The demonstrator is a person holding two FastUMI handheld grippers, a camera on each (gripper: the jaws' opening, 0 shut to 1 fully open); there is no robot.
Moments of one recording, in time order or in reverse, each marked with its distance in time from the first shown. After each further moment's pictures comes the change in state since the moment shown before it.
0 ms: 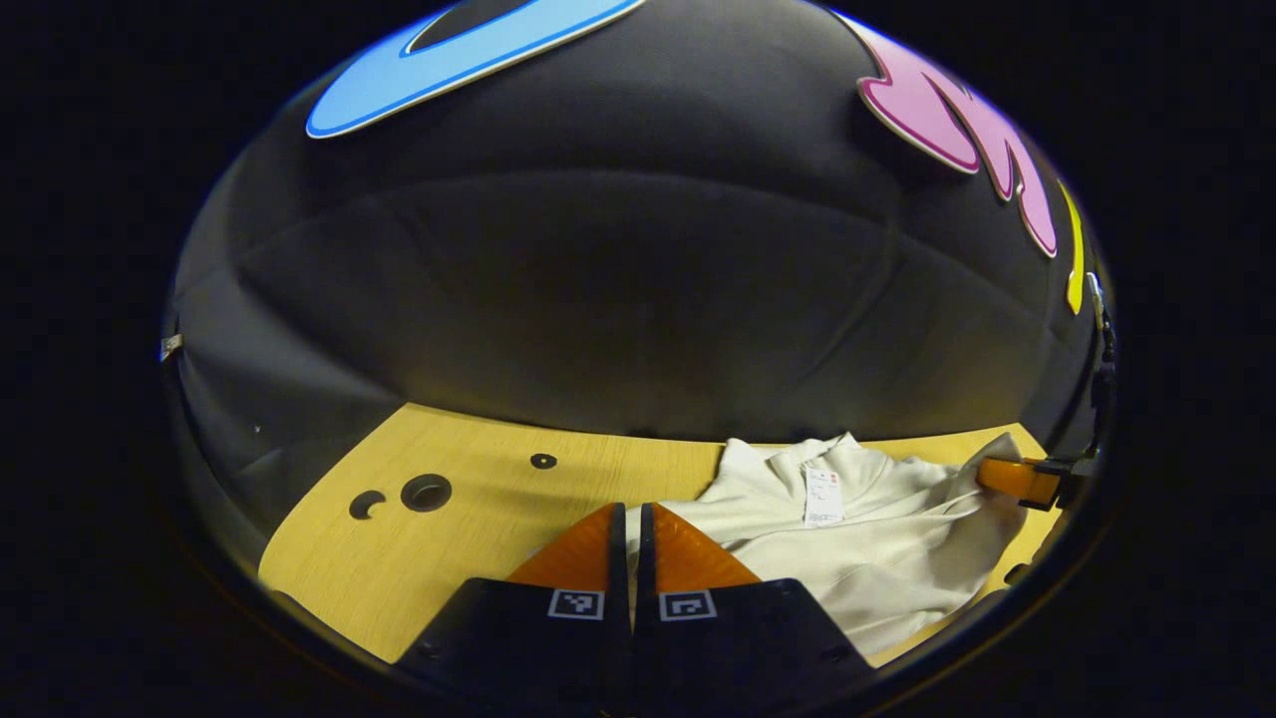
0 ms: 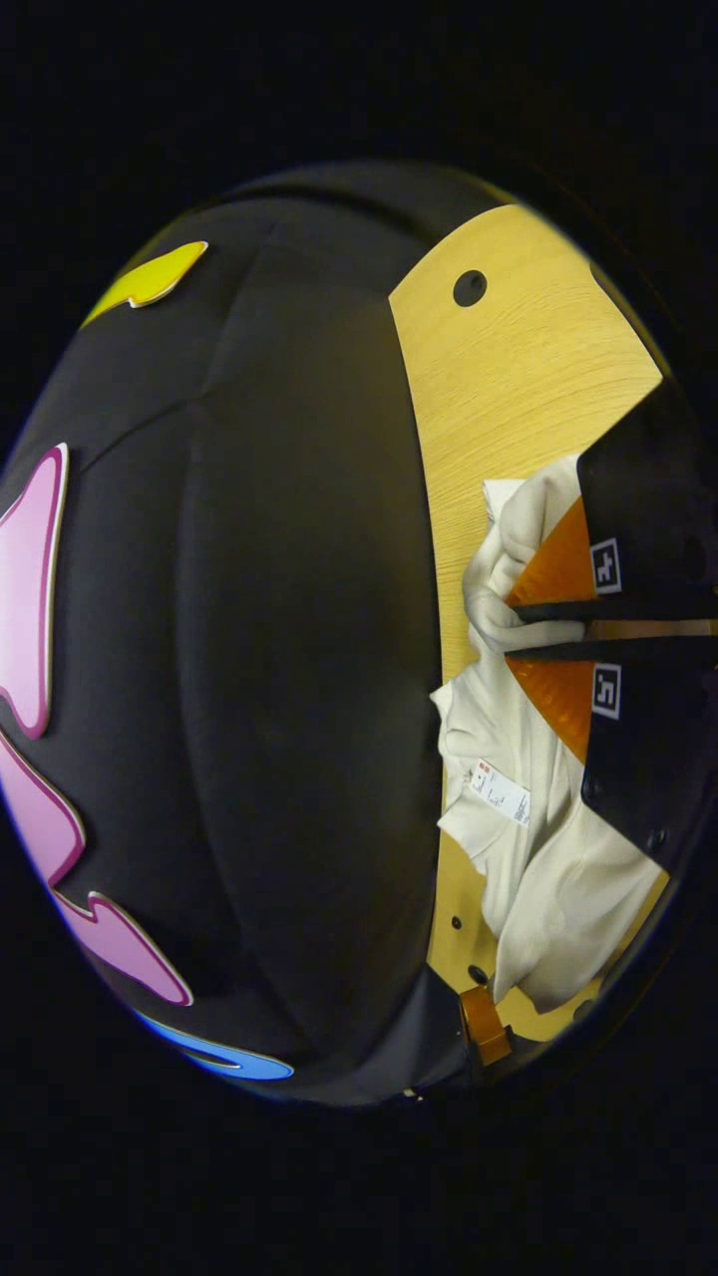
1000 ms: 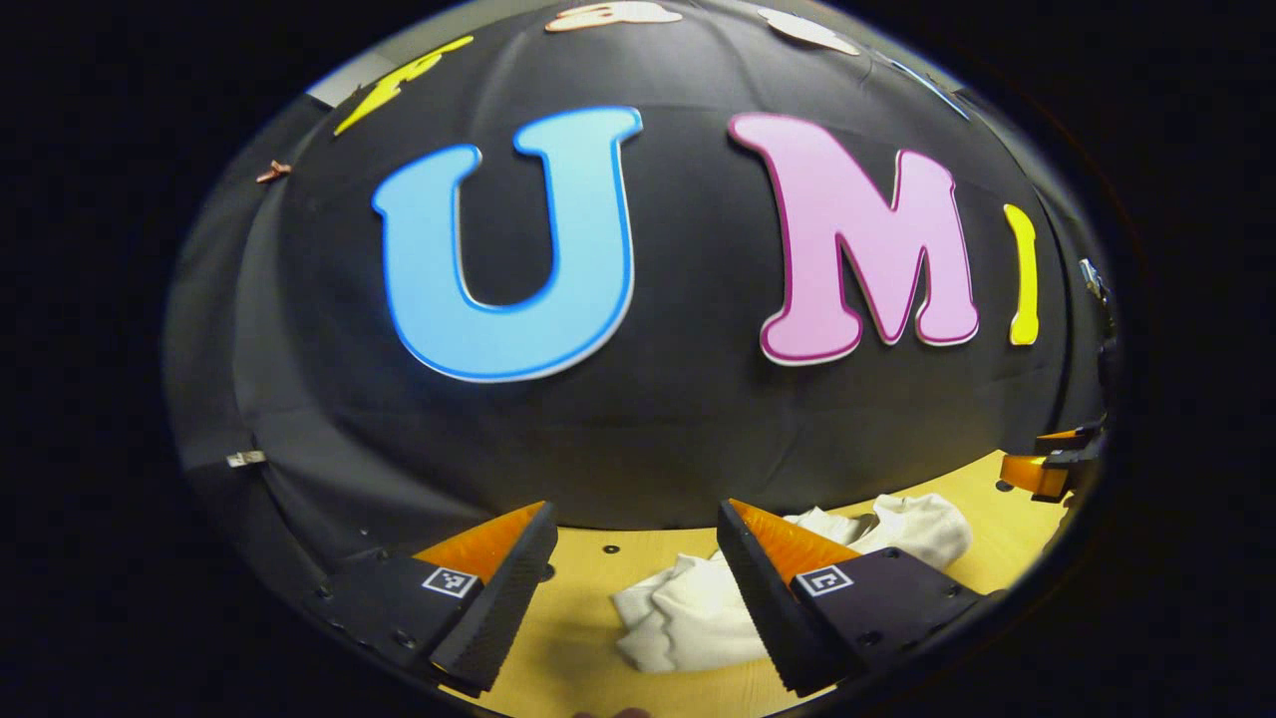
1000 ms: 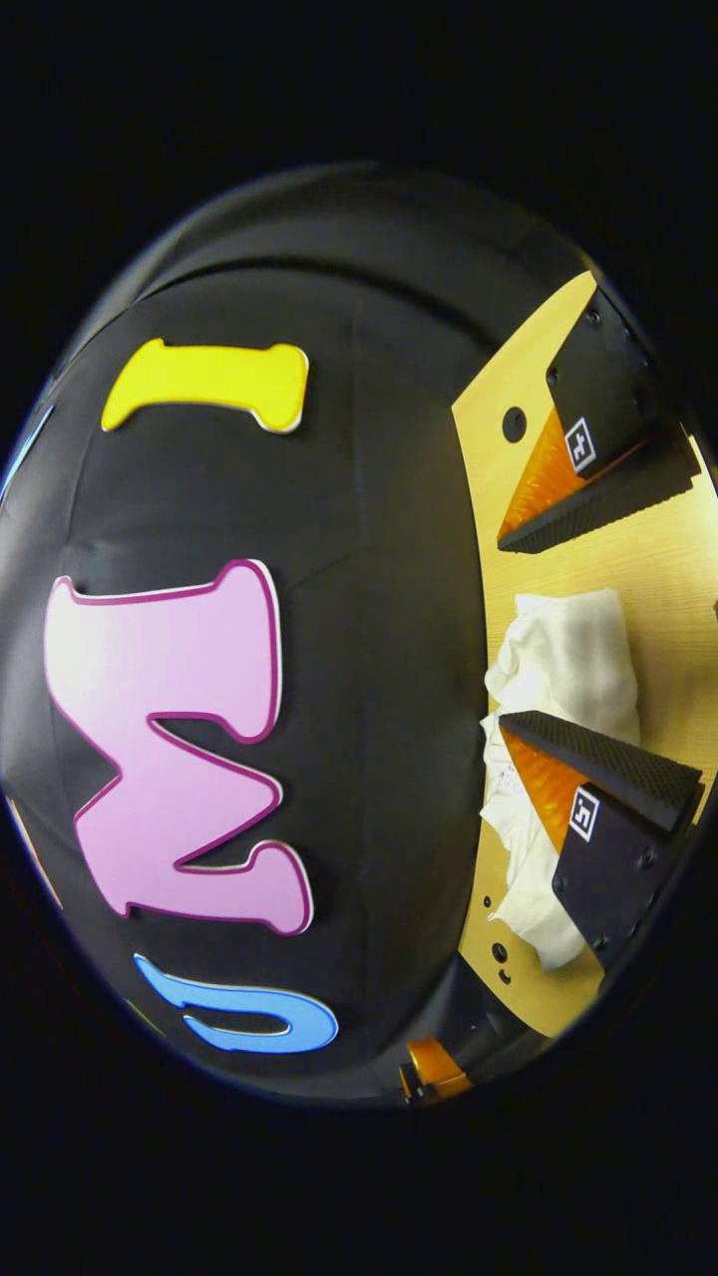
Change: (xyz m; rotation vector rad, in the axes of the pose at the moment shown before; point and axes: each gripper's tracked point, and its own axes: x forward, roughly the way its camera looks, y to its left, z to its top) left arm -0.227 0.013 0.118 0.107 -0.317 0.079; right arm -0.200 -0.039 0.080 -0.025 -0.202 -0.092
